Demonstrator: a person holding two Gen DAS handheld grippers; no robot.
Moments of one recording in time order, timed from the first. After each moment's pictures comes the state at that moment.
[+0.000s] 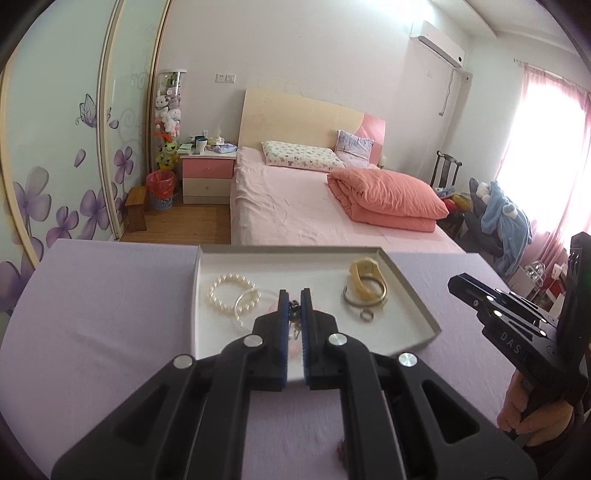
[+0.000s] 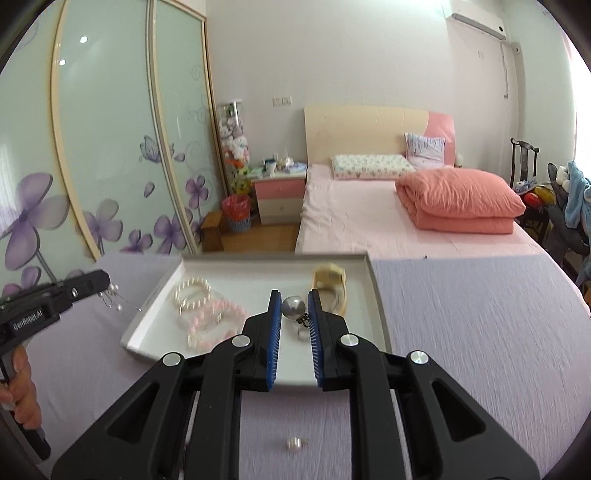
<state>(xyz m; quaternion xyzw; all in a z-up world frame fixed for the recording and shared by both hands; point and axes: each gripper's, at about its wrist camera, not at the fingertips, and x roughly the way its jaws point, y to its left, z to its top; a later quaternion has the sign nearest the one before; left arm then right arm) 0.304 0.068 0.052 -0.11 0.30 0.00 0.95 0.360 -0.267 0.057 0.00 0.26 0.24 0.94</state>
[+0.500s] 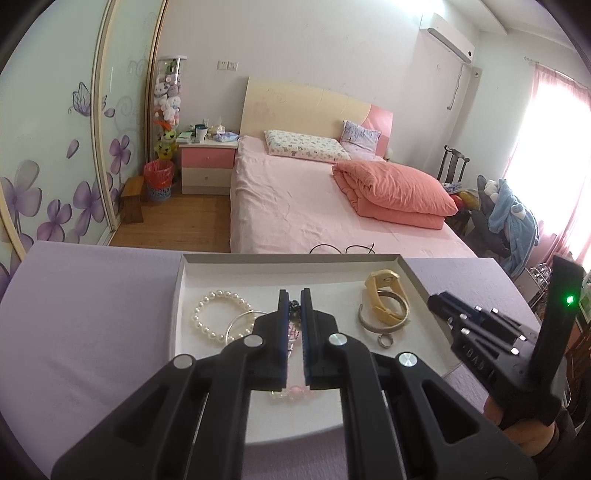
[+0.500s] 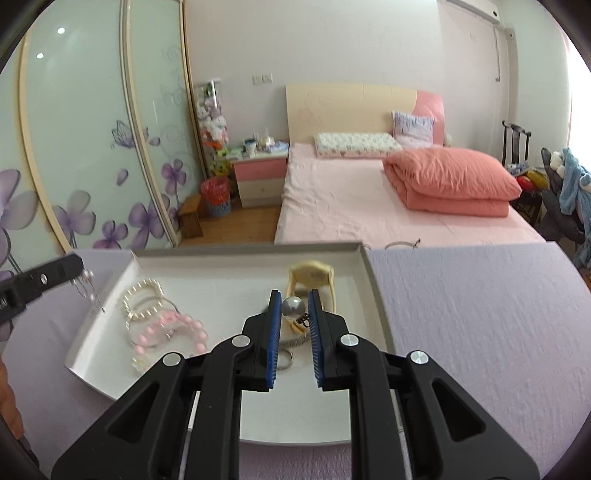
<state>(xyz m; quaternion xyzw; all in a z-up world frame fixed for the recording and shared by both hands) 0.375 0.072 0.025 -0.11 0.33 0.00 0.94 0.420 -0.248 -0.001 -0.02 0.32 0.20 0.92</state>
